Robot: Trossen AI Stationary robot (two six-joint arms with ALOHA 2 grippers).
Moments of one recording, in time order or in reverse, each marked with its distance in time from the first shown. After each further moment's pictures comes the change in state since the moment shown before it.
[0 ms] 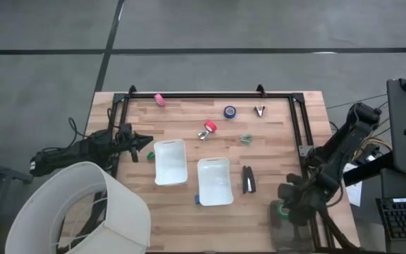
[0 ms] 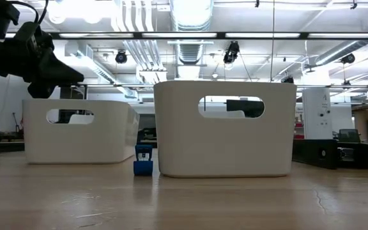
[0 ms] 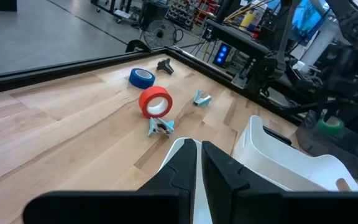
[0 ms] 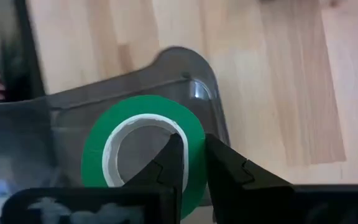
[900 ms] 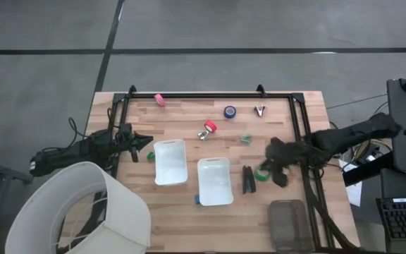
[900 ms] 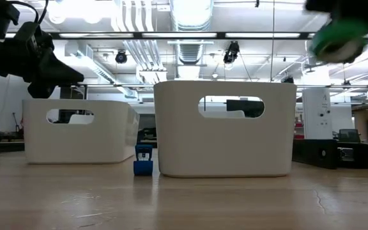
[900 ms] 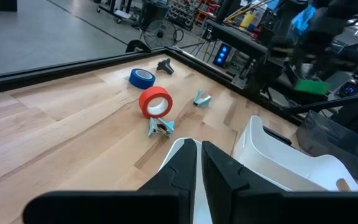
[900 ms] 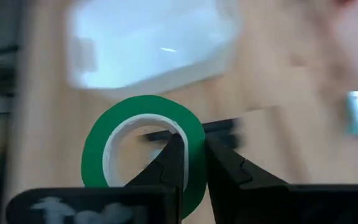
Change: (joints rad) left arm 0.000 0.000 0.000 0.000 0.000 0.000; right arm -0.651 -0.323 0.001 0.073 -0.043 -0.644
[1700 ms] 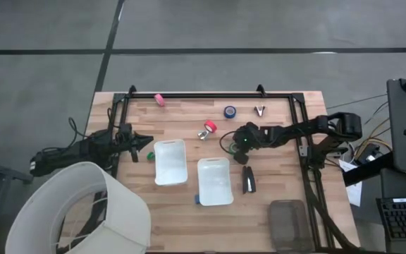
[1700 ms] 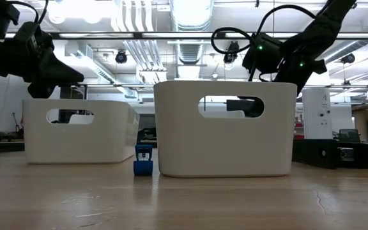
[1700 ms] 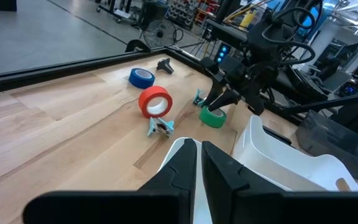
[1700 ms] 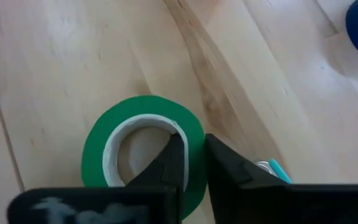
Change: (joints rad) left arm 0.000 0.000 0.000 -0.001 0.000 0.000; right arm -0.502 0.698 -0.079 0.602 0.100 -0.377
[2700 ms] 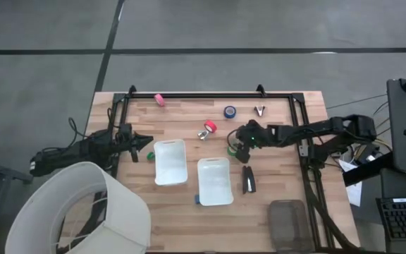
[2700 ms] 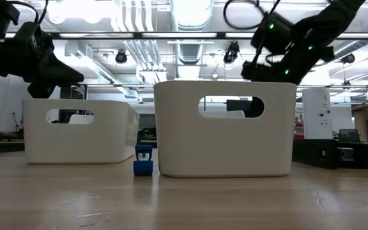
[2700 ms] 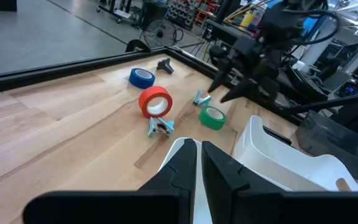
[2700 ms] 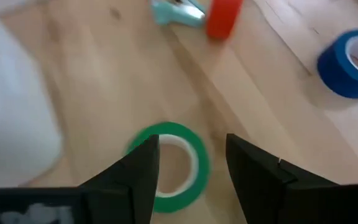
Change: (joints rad) left arm 0.000 0.000 0.000 0.000 0.000 0.000; right arm 0.014 -0.147 -0.022 0.011 -0.005 0.043
